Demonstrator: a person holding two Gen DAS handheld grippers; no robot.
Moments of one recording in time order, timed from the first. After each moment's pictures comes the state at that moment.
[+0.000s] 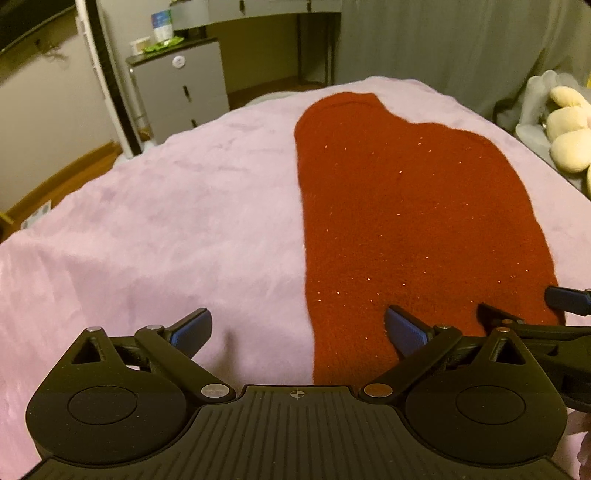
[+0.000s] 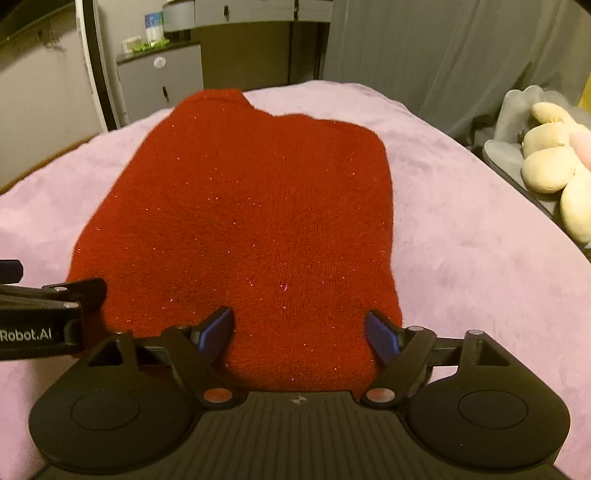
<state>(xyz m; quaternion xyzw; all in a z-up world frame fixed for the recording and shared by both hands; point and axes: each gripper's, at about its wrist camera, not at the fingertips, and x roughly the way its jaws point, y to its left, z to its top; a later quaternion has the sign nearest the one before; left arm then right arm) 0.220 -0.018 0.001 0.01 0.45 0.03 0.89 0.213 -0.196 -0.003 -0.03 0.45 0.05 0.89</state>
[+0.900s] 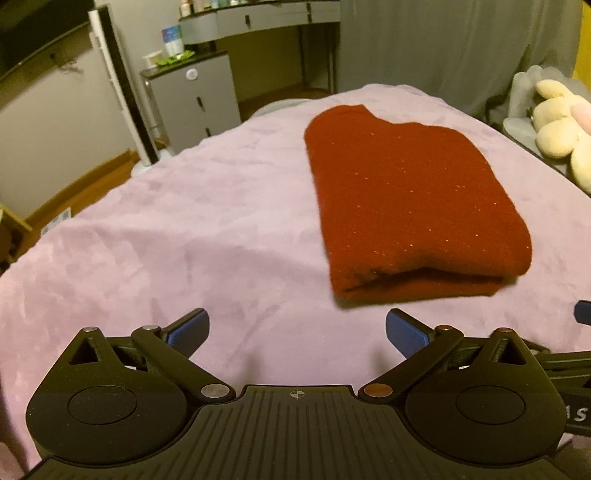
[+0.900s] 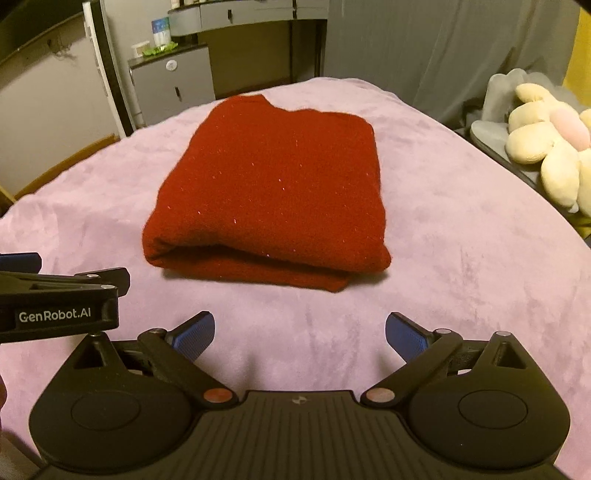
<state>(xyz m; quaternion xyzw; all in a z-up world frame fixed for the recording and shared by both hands) 0.129 -0.013 0.048 0.04 0.44 0.04 0.89 0.102 -0.205 0.055 0.01 0.45 0.05 0.89</state>
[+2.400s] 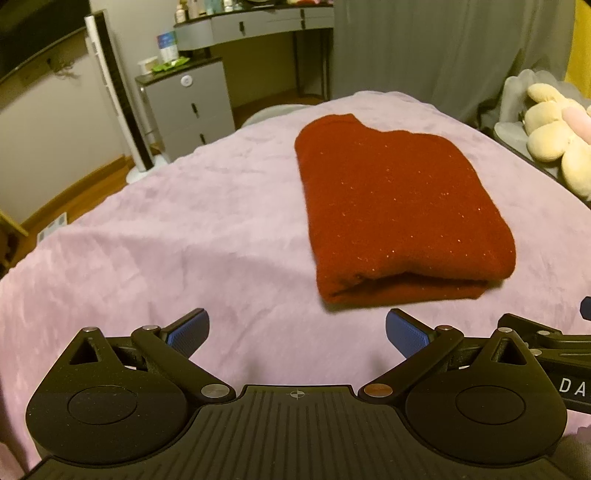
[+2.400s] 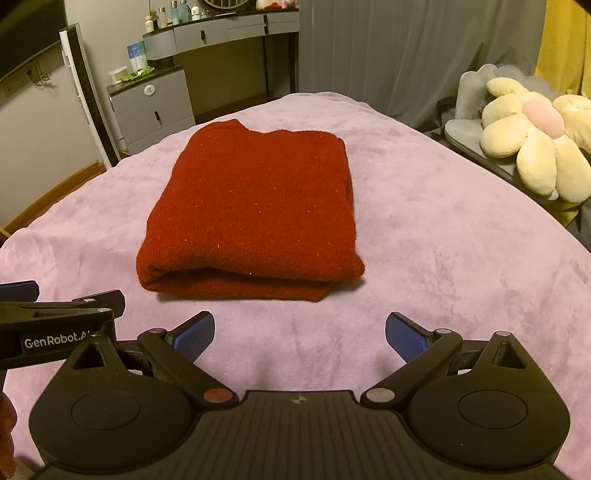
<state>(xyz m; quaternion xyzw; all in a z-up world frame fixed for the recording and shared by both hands) 0.123 -0.021 0.059 0.04 0.44 0.03 0.90 0.093 -0.216 0.072 0.04 0.44 0.02 0.90</state>
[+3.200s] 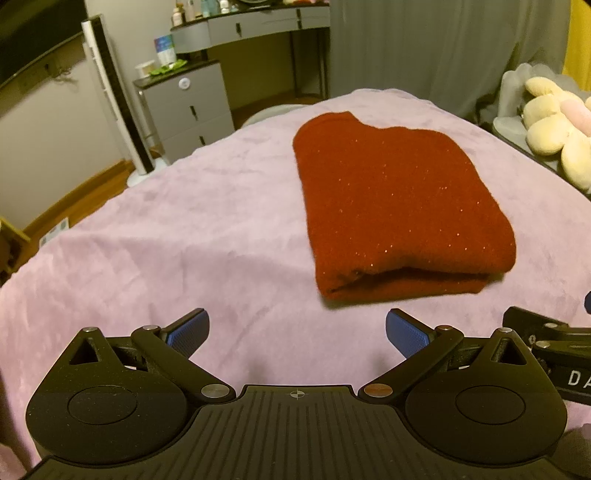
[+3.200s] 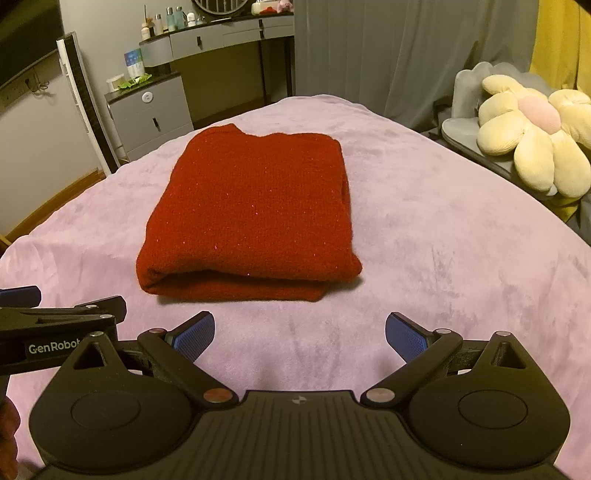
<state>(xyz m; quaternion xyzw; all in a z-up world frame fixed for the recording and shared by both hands) 0.121 -0.022 0.056 0.05 0.43 0.03 0.90 0.089 -0.219 0.073 0.05 0.43 0.02 0.90</state>
